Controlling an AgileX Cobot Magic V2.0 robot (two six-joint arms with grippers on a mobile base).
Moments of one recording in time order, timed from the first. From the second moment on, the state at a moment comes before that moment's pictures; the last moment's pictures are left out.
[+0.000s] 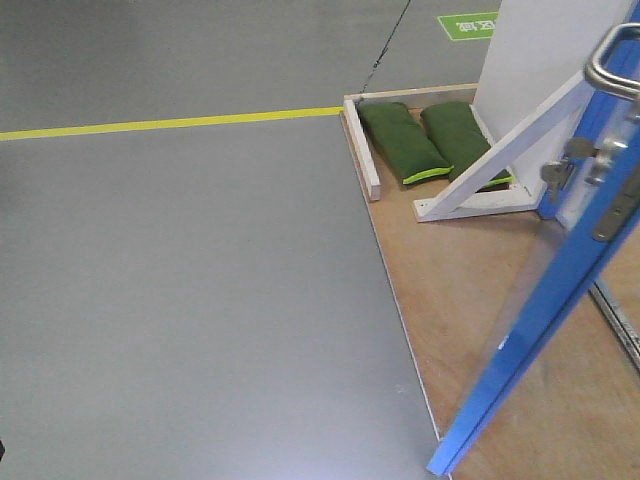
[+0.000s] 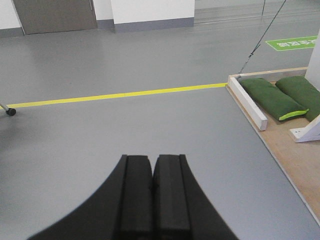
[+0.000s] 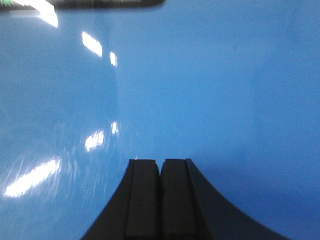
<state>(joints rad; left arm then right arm) 0.04 -0.01 0.03 0.07 0.34 -0.05 -0.45 1.17 -1.14 1.46 0.50 0.14</state>
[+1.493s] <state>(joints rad) 0.04 -0.01 0.03 0.07 0.35 -0.05 -0.28 1.54 -1.56 1.45 0.64 0.14</state>
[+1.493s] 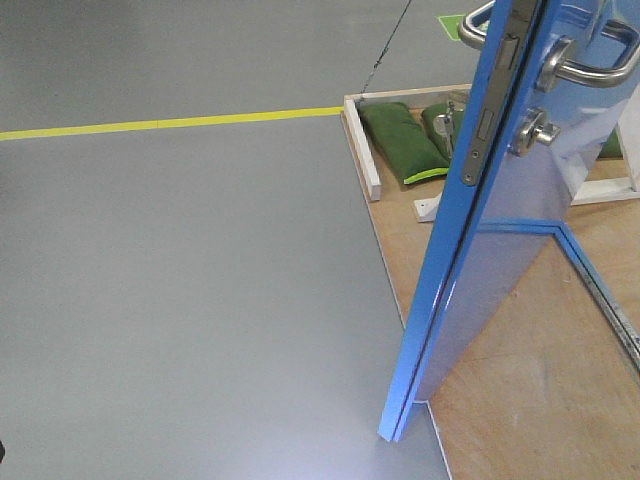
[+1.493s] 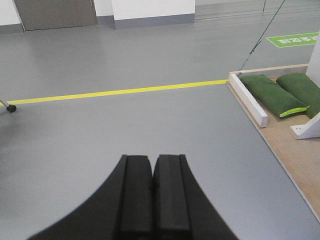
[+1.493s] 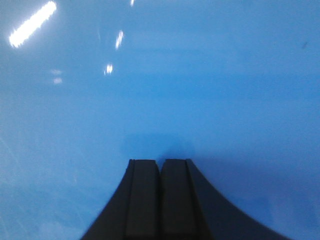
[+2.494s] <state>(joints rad) 0.04 -0.01 0.03 0.07 0.35 -0.05 -0.26 1.54 -1.56 1.45 0.65 0.14</state>
